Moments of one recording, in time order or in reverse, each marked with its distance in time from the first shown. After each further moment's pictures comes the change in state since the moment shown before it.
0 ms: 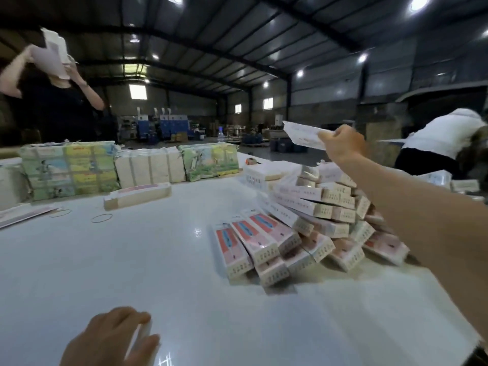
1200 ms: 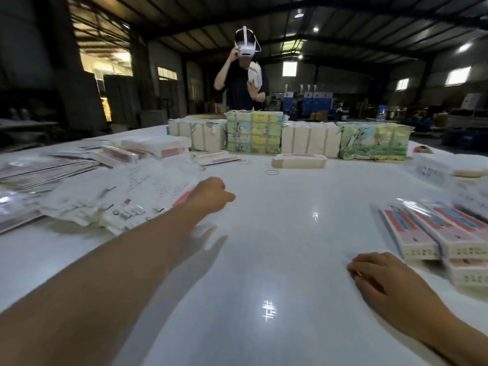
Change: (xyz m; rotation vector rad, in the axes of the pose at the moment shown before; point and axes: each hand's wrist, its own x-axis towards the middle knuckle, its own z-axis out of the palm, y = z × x) left_hand 0.033 -0.149 -0.113 -0.085 -0.210 -0.783; right_hand -0.341 -0.030 0.060 0.025 -0.765 -0.932
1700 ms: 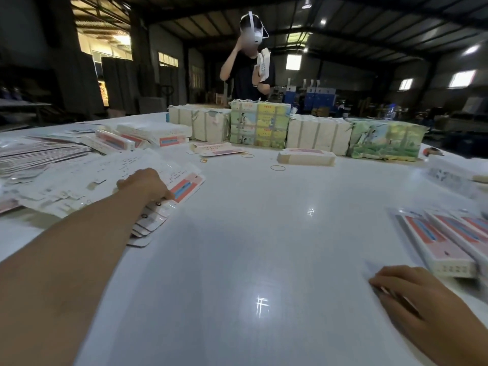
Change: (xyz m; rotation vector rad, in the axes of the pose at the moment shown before) left_hand 0.072 -0.119 -0.039 0.356 0.068 -0.425; right_hand 0.006 0.000 0.004 0.005 0.137 -0.080
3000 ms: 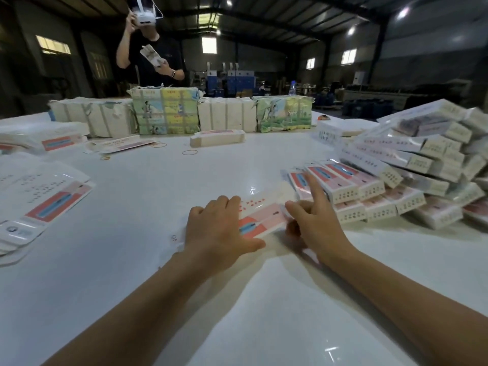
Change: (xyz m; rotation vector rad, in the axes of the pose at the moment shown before) left_hand -0.284 0.156 0.064 -0.105 0.025 0.986; right_hand 0.001 0.003 -0.024 0.958 0.177 0.668
